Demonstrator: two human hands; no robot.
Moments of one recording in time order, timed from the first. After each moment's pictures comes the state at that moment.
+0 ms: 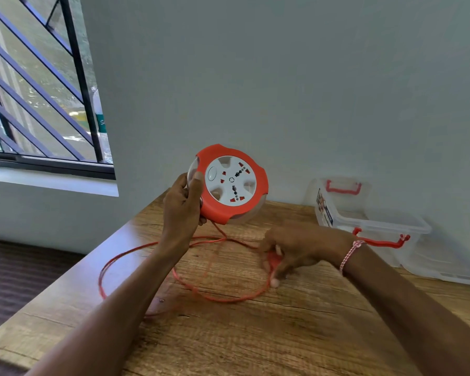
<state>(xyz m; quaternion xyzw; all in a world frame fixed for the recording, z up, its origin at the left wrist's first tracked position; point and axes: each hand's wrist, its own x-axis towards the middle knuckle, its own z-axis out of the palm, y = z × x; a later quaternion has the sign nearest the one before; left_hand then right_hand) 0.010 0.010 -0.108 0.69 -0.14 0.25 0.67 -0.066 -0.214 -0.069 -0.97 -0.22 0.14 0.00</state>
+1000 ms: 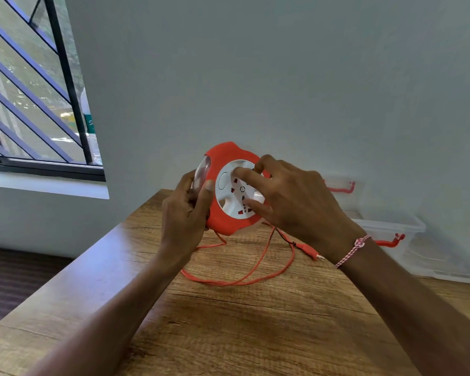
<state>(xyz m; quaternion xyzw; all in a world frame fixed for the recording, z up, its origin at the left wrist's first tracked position) -0.014 -0.007 -0.105 0.69 -0.24 0.31 0.61 -0.078 -0.201 -0.032 -0.89 -0.21 -0.40 -0.11</state>
